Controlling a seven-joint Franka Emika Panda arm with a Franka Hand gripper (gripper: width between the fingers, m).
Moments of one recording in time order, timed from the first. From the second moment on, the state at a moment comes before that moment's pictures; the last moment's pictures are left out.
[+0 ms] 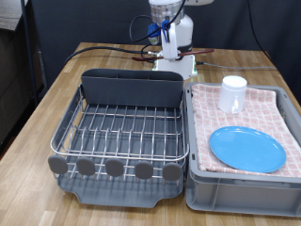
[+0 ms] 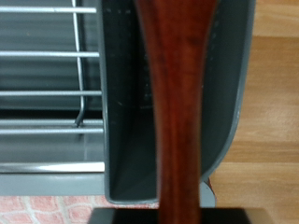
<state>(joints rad) 0.02 -0.49 -0.18 -2.84 0.12 2.29 2.09</state>
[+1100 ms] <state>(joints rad) 0.05 -0.40 -0.40 -2.83 0.38 2.29 1.71</state>
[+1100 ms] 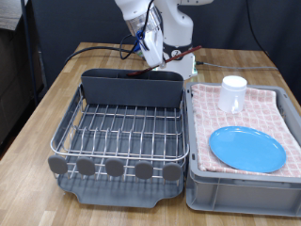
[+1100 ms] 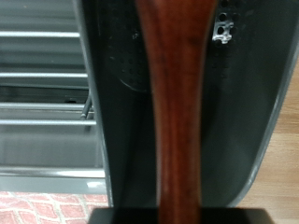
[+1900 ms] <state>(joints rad) 0.03 -0.37 -0.43 -2.81 0.34 2.31 1.70</state>
